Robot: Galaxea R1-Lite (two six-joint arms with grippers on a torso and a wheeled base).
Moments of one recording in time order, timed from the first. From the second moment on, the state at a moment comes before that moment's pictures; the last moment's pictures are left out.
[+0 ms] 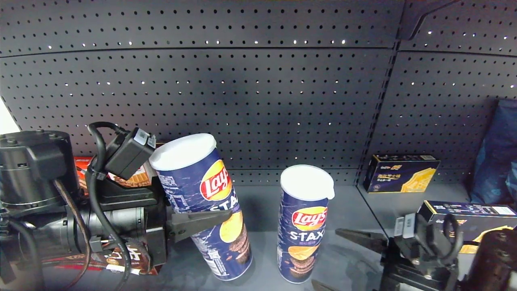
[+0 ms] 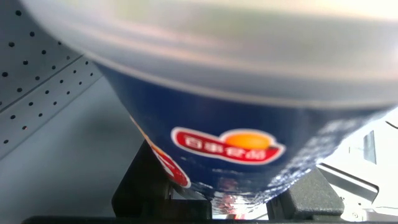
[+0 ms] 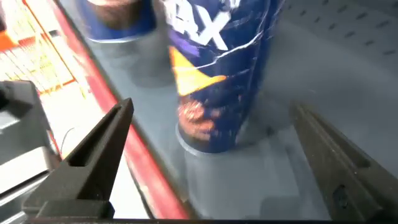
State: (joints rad) left arm -0.40 1.42 -0.59 -0.60 -0.73 0.03; right arm 0.82 1.55 -0.16 -1.24 0.13 -0.03
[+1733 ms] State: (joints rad) left arm -0.40 1.44 -0.60 -0.61 -0.76 0.04; right arm -0.11 0.11 0.00 -0.06 0.09 -0.07
